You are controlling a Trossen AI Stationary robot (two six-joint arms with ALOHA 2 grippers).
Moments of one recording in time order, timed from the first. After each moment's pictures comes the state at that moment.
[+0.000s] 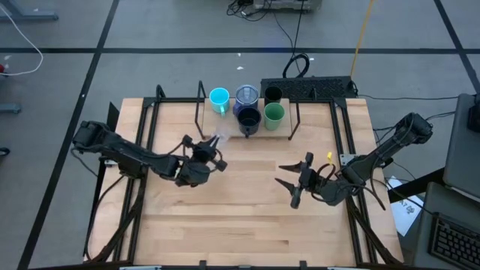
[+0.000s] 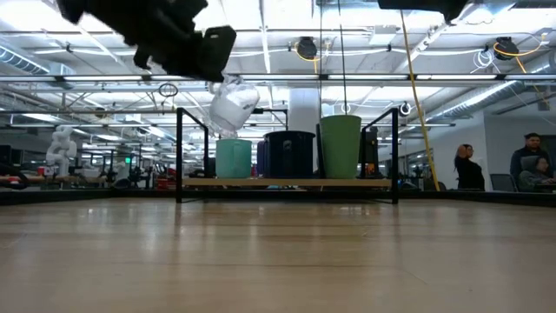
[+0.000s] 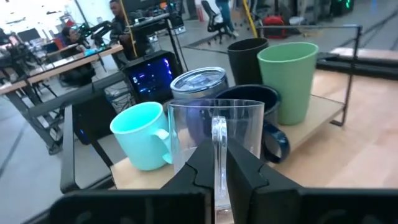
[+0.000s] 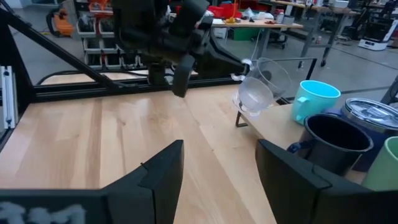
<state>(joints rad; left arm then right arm) -0.26 1.46 0.79 0.13 -1.22 -0.31 0.62 1.16 0.74 0.04 0.95 0.28</state>
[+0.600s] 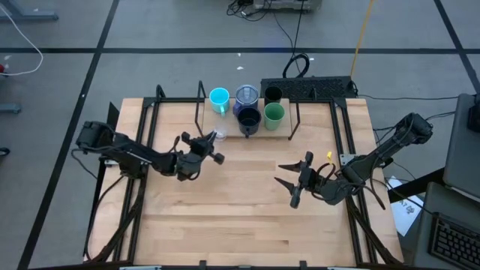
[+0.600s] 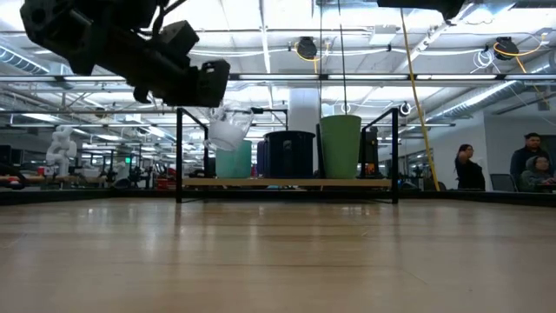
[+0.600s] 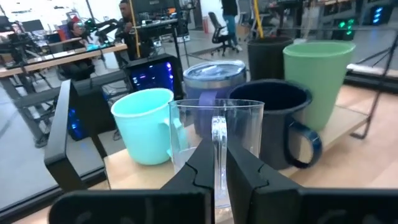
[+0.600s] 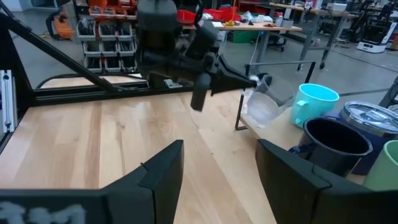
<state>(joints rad) -0.15 1.50 0.55 0.68 -1.15 -0.16 0.61 1.16 0.74 0.06 0.95 0.26</state>
